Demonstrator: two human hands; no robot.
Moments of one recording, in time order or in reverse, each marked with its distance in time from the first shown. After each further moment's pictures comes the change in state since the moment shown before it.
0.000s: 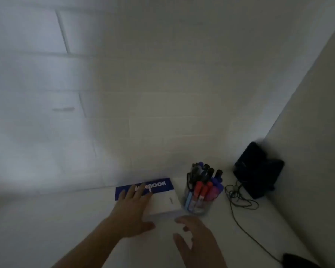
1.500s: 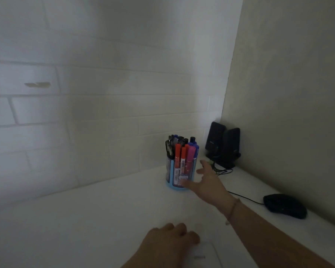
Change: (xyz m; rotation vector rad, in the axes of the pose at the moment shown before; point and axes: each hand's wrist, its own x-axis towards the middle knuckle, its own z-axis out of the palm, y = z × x) left_hand -0.060 0.090 0.116 0.080 0.446 0.659; right_hand 0.004 0.061 0.005 0.202 0.390 0.194
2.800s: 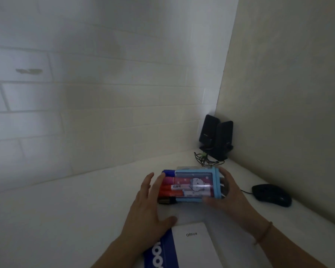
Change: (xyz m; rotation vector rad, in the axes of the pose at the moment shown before) left_hand 0.004 -0.017 0.011 -0.531 0.308 -0.371; right_hand -0.054 0.067 -0.042 0.301 -0.047 -0.215
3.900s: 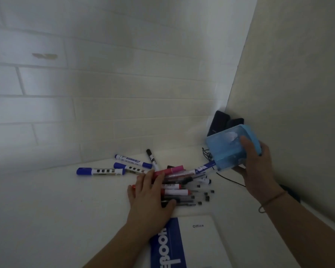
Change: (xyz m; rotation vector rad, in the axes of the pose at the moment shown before) left_hand 0.002 -0.001 -0.001 0.255 0.017 -0.209; right_hand 0.046 -0.049 -0.022 0.445 0.549 0.068
